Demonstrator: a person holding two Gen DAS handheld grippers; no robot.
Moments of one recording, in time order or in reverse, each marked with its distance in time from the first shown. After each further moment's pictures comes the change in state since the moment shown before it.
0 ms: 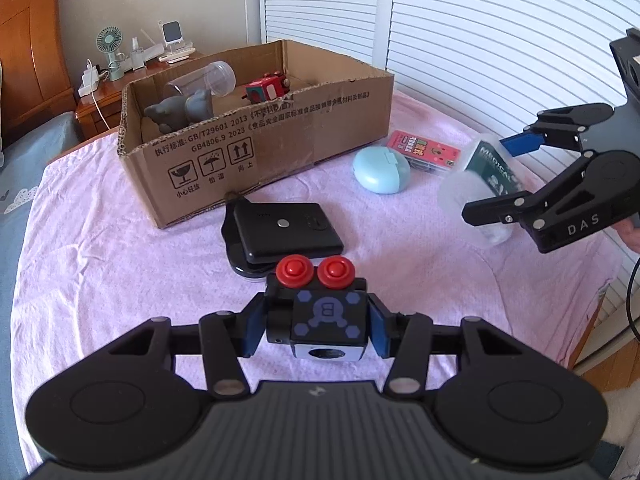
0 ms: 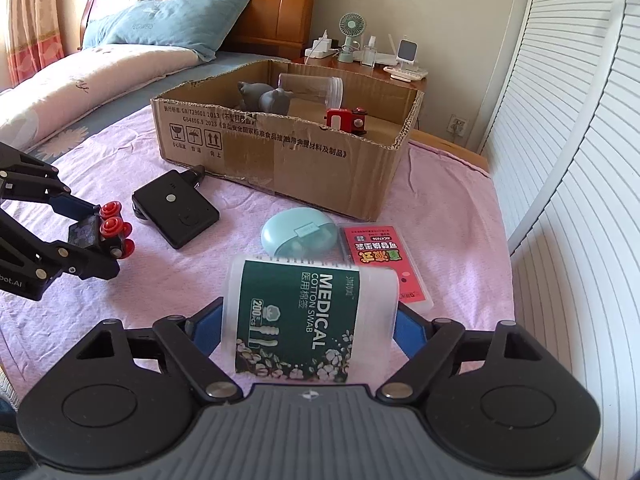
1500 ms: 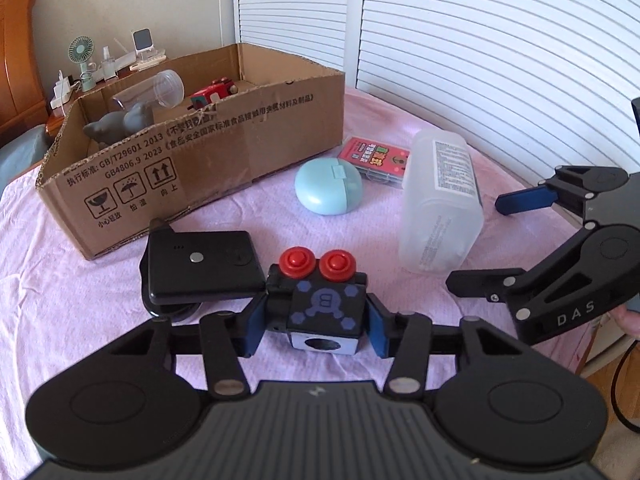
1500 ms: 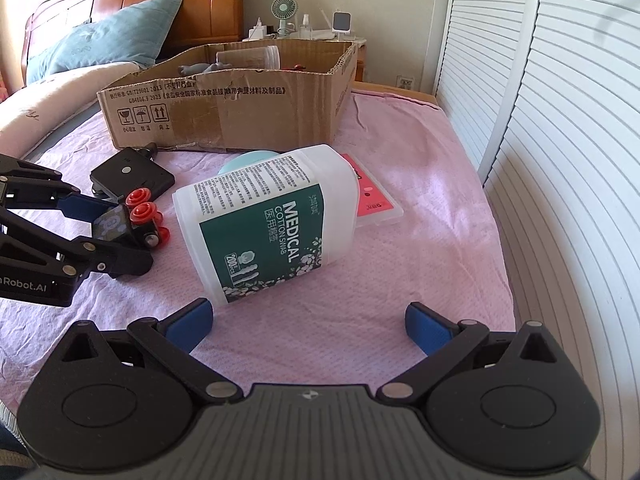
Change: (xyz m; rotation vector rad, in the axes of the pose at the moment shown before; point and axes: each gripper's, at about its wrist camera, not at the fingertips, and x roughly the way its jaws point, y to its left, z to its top) left arm 0.035 -0.040 0.016 0.029 -0.015 -0.044; right arm 0.005 -0.005 -0.050 0.207 0.016 -0.080
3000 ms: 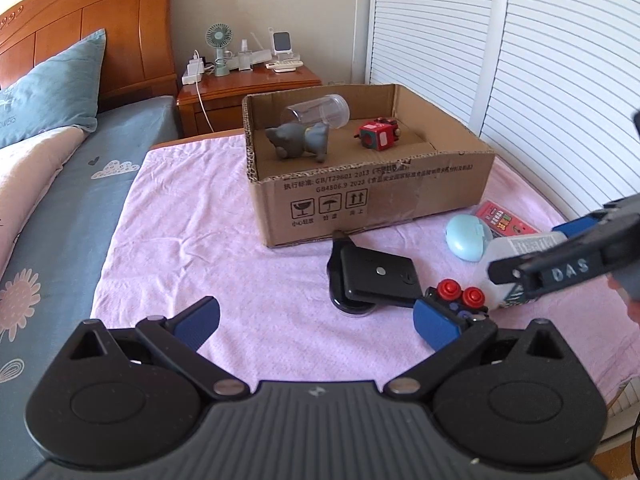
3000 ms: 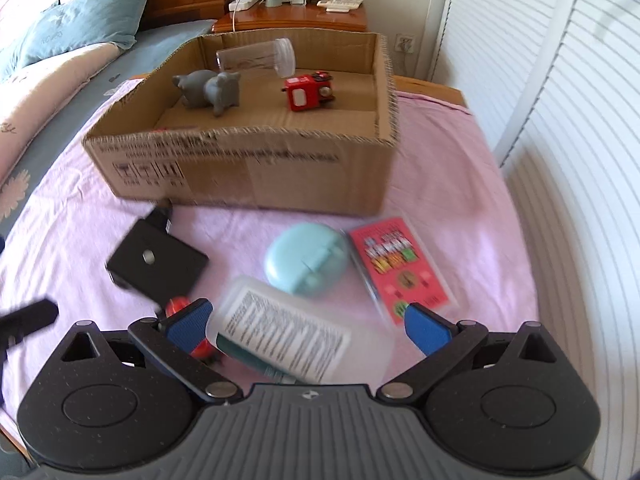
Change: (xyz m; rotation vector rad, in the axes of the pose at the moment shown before) left arm -0.072 0.063 0.002 -0.251 -0.044 0.262; right arm 0.019 0.039 0.093 0.052 0.176 -0.042
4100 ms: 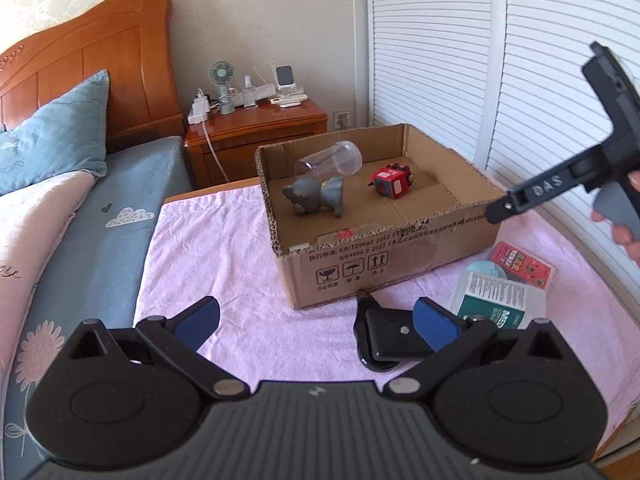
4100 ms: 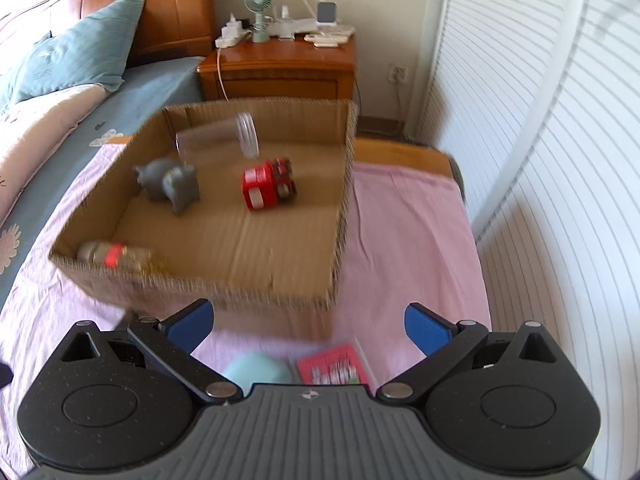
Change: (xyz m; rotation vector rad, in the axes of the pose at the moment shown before) left arm -0.010 0.008 0.032 0.058 -0.084 0.059; right arm 0.011 -0.041 0.082 0.035 -0.042 0.027
